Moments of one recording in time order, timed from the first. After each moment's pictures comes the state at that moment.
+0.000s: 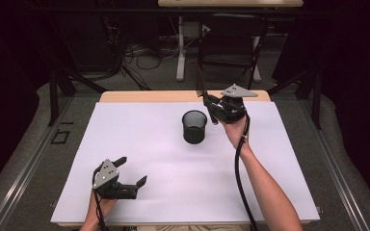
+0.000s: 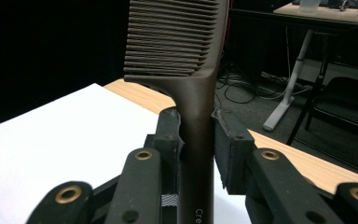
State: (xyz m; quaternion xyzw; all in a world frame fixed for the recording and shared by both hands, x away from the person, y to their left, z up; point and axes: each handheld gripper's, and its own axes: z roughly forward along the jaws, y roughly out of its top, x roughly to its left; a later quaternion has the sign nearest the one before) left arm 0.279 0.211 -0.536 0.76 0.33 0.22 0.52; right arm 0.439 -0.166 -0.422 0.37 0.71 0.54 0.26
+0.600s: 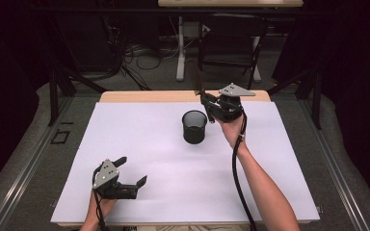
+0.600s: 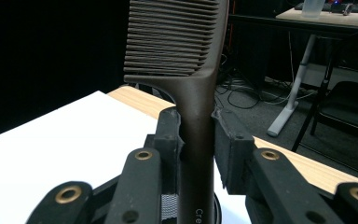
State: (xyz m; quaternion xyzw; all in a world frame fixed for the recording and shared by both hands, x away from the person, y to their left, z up) left arm 0.279 0.211 -0.536 0.76 0.33 0.22 0.52; right arm 0.443 -0.159 -0.422 0.36 0.71 0.55 0.26
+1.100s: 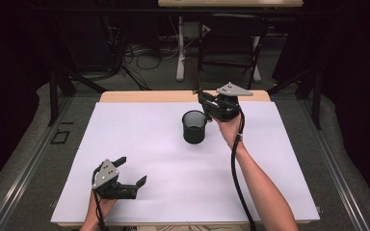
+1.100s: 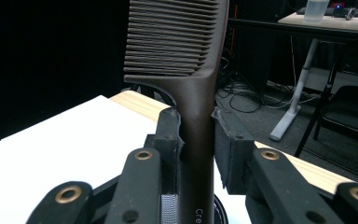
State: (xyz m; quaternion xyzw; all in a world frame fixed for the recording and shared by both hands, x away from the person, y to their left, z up) left arm 0.278 0.211 -0.536 0.76 0.33 0.22 0.52; right arm 0.445 -0.152 -0.421 0.36 0.70 0.56 0.26
